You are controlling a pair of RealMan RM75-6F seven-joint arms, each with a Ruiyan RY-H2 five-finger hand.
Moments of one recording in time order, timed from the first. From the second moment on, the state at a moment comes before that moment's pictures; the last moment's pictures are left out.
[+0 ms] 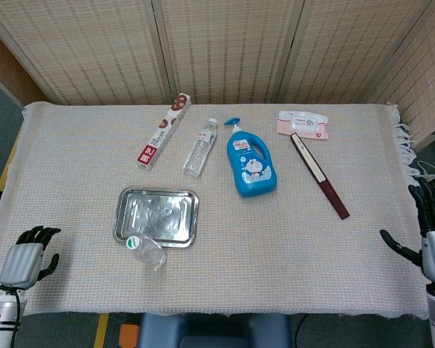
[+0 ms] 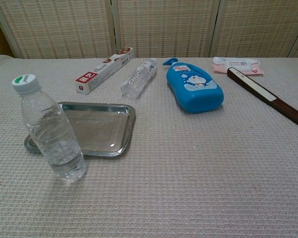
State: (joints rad) left arm -0.17 -1.30 -0.04 -1.42 1.39 1.33 0.13; right arm 0.12 -1.24 0.12 -1.38 -1.59 1.78 0.17
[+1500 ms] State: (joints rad) left arm -0.24 -1.02 -0.07 -2.01 1.17 1.05 -0.01; right arm 0.13 -1.12 0.12 -1.48 -1.56 1.61 0.25
